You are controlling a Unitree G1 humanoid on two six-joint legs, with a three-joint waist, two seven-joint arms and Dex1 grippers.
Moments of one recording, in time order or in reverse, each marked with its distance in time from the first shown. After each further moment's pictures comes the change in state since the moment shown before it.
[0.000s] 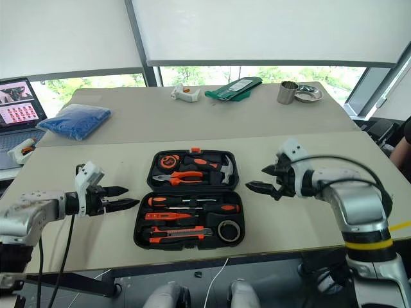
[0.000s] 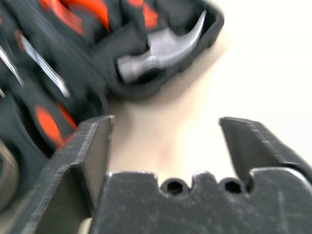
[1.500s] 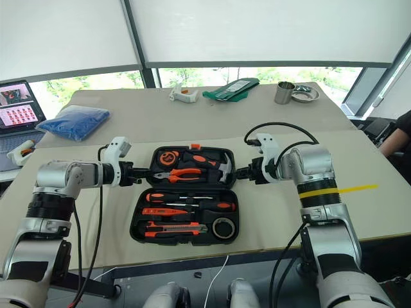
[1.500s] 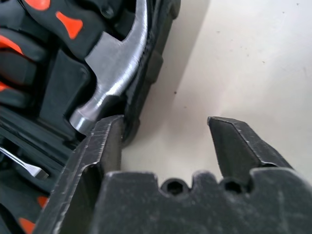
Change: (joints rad) left arm -0.358 -0.214 -0.077 0.291 0.084 0.190 0.260; right arm -0.328 0.229 0.094 0.532 -0.072 0.157 -0.353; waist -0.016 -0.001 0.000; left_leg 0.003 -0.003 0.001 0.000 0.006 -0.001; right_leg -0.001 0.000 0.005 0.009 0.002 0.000
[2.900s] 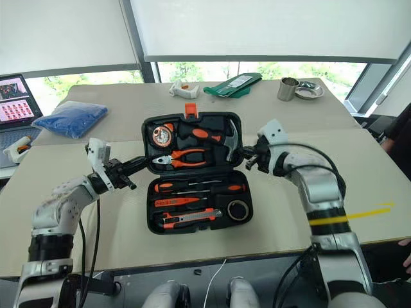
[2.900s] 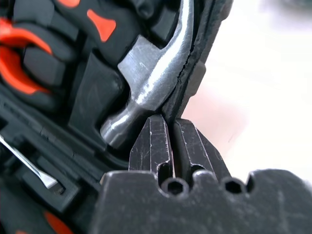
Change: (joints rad) left arm 0.369 -0.144 0.229 -0.264 -0.066 -0.691 -0.152; right arm 0.320 -0.052 0.000 -0.213 -0.158 -1.024 0.228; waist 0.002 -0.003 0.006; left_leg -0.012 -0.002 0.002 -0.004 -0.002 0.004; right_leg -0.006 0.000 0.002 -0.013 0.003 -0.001
